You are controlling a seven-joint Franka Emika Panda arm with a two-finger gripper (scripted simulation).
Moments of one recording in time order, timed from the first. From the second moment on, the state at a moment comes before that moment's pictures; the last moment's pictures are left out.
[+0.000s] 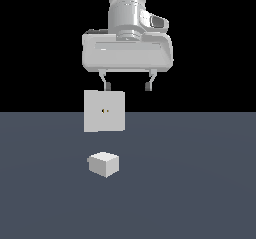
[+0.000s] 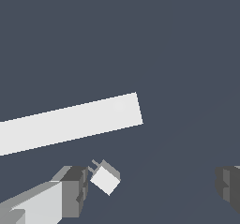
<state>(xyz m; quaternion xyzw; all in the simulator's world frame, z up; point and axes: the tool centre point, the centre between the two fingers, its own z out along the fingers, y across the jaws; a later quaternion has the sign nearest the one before) -0.004 0.000 0.156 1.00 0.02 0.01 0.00</state>
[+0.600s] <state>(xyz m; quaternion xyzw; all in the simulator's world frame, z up) -0.024 0.018 0.131 0.99 0.14 0.03 -0.01</state>
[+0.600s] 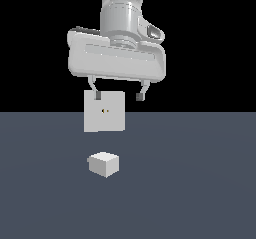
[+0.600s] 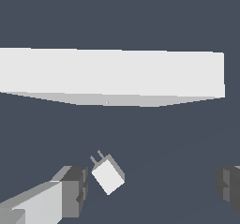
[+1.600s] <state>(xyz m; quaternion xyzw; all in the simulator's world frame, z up) -0.066 0.038 0.084 0.93 0.36 0.07 -0.03</state>
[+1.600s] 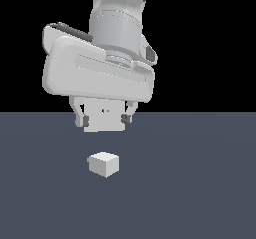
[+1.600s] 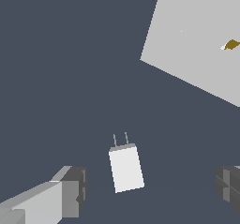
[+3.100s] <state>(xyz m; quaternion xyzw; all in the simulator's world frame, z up) -0.084 0.040 0.053 0.89 0.45 0.09 -0.04</state>
